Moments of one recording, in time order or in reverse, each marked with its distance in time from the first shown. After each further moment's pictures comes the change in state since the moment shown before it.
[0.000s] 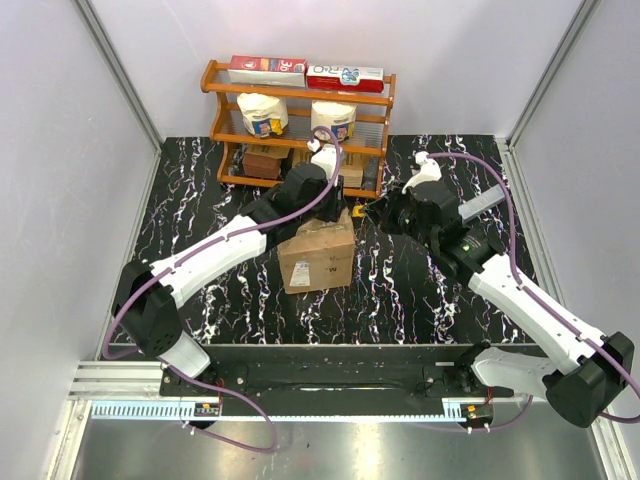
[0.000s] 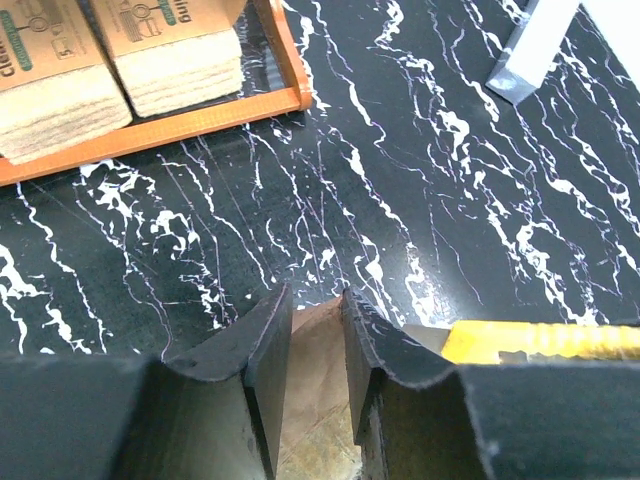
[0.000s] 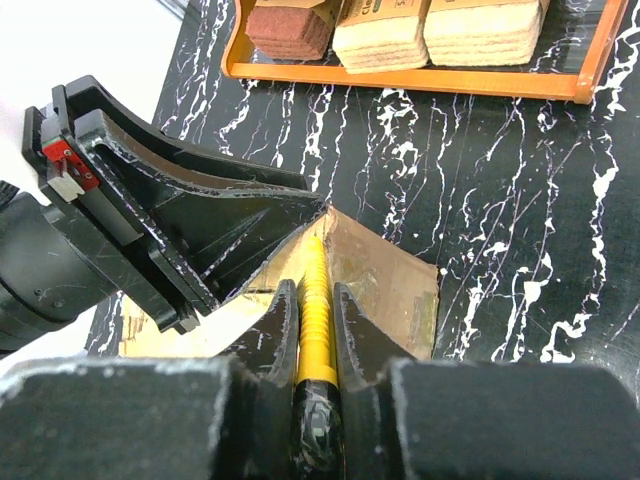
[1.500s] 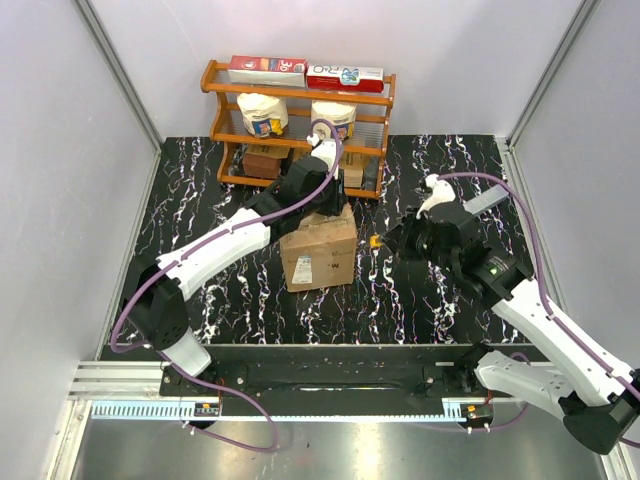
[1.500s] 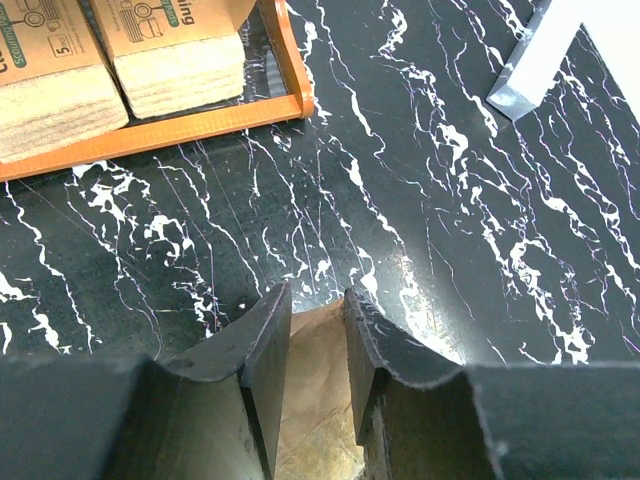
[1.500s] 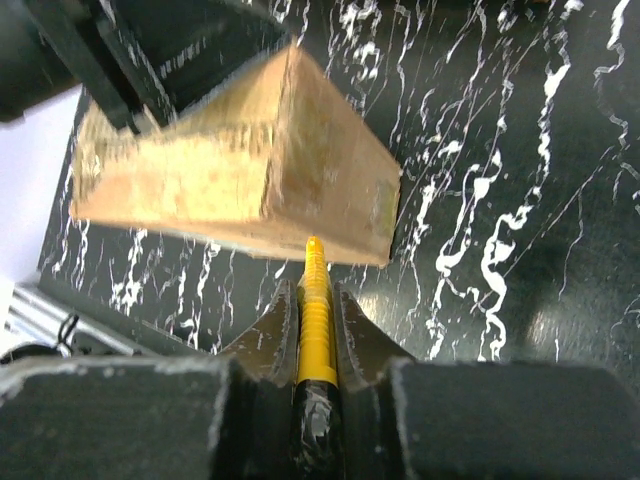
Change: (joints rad) left arm 0.028 0.057 0.066 -0.027 0.002 -0.053; right arm 0.029 -0.193 -0.060 -0.272 -0.033 -0.050
